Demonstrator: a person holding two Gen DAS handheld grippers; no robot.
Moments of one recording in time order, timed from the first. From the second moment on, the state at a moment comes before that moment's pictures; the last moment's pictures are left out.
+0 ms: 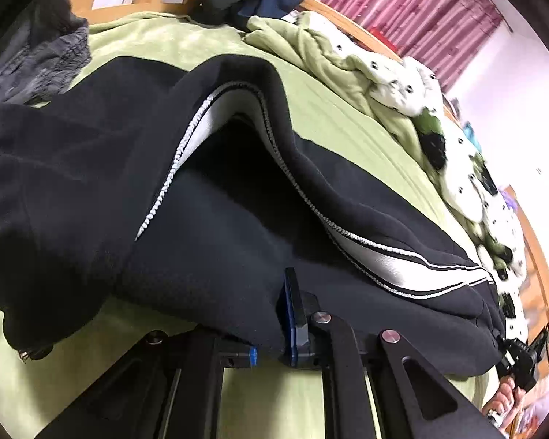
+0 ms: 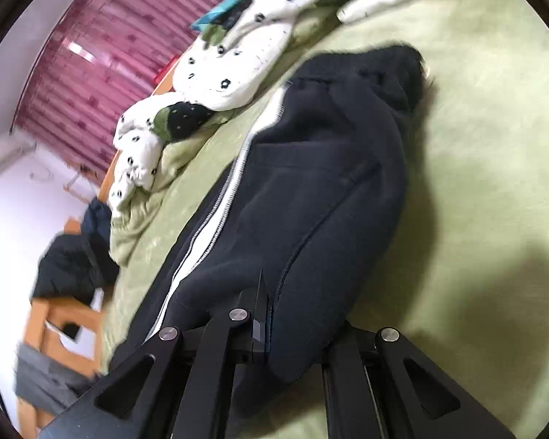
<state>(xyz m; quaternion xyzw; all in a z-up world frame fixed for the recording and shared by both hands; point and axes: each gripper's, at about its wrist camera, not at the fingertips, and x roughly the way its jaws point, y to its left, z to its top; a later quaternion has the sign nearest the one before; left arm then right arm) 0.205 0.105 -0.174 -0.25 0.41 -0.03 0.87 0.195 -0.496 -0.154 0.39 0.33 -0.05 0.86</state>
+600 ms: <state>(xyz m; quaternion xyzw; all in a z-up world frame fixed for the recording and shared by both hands) 0.082 0.062 -0.171 -0.16 0.44 -0.04 0.88 0.041 -0.575 -0.144 0.36 0.33 -0.11 0.86</state>
